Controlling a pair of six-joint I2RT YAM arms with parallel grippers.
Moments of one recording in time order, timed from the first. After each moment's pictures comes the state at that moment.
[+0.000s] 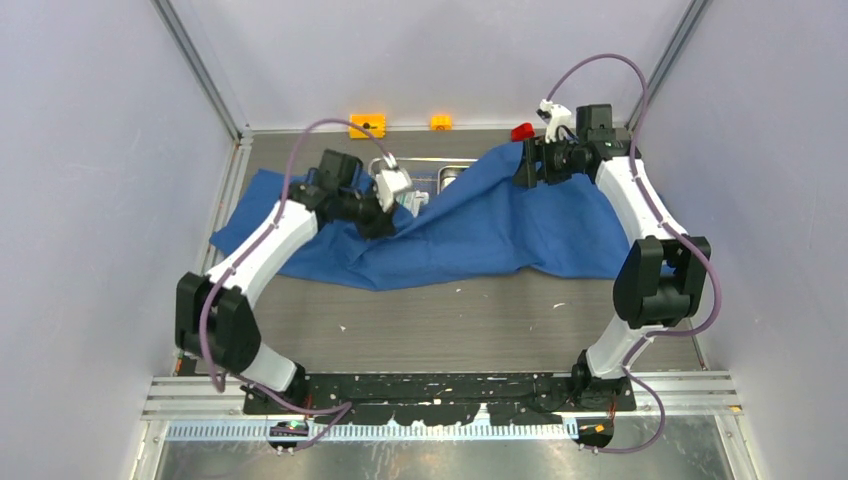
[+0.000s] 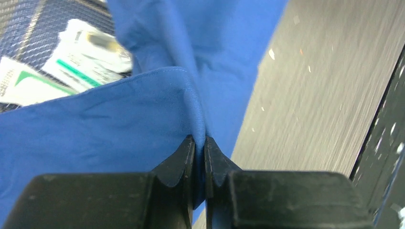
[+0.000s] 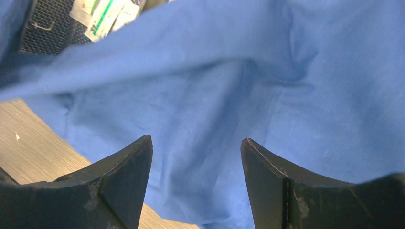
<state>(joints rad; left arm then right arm) -0.34 1.55 1.32 -0.64 0.65 0.50 0.03 1.71 1.51 -0.64 -0.53 -0.13</state>
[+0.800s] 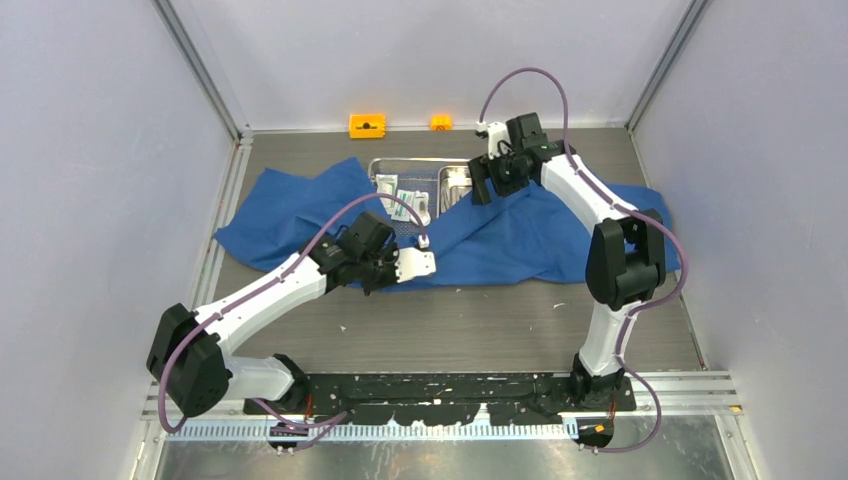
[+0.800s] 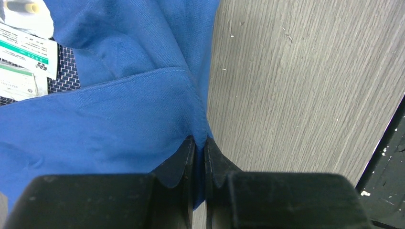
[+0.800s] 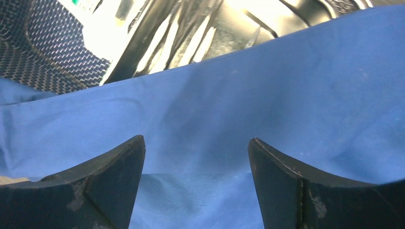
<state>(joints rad) -0.72 1.28 0.95 -0.67 0.18 0.71 0.27 1.89 1.60 -0.63 -0.30 -0.14</state>
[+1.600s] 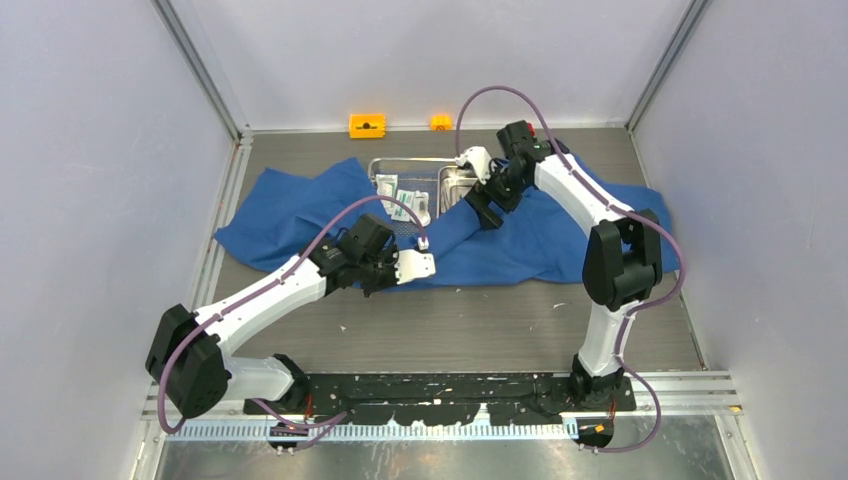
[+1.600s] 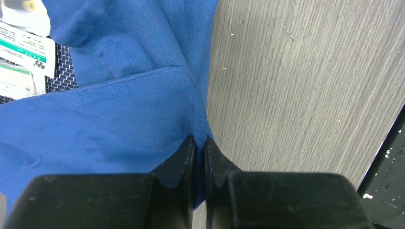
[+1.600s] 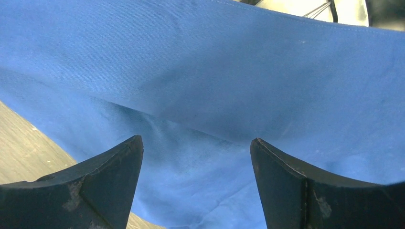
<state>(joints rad) -0.72 1.27 0.93 -0.64 0.17 0.70 0.33 1.89 1.63 -0.90 -0.34 -0.61</state>
